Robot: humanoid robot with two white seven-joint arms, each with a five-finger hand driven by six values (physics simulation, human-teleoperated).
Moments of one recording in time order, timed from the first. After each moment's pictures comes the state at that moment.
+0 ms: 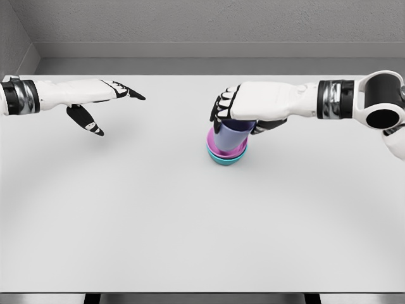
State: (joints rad) left arm -0.91 0.73 -0.84 -1.11 -0.10 -0.61 -0.61; right arm -0.90 -0.67 0.80 -1.54 0.31 -0.61 0.61
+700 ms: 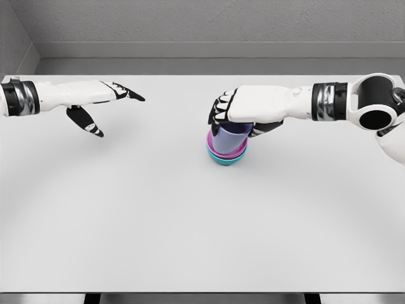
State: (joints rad) left arm -0.91 0.73 -0.84 -1.11 -0.10 -0.61 -0.61; right arm -0.90 -0.65 0.82 -1.51 0.31 -0.61 0.61
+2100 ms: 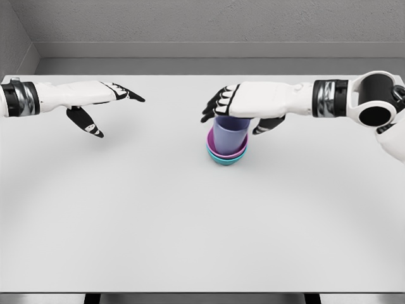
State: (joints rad) left arm -0.90 0.73 -0.83 -1.11 -0.10 -0.61 -0.61; right arm -0.91 -0.64 0.81 -1.47 0.31 -0.61 0.61
